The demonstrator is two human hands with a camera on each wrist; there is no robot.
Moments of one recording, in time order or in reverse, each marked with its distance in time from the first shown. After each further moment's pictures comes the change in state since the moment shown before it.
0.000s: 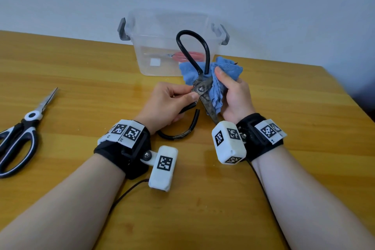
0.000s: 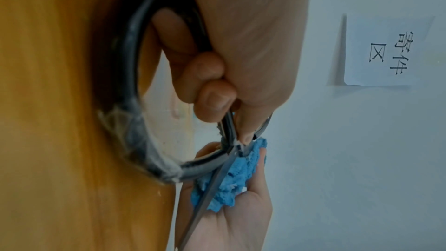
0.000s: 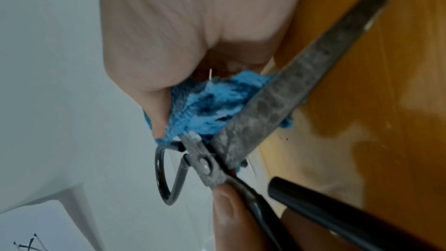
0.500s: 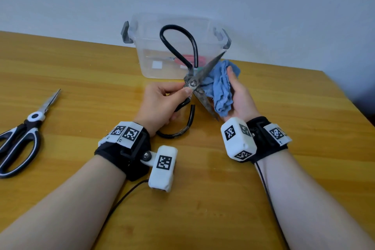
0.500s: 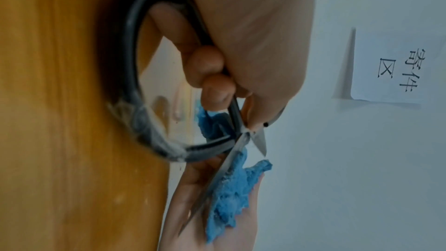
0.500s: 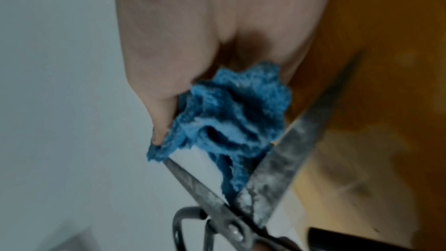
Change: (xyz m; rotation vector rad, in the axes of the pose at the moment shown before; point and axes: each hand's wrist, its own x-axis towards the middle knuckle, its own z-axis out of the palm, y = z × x) left_hand 0.001 -0.005 -0.006 -0.004 0.193 0.031; right_hand 0.008 -0.003 -0.014 0.001 -0.146 0.188
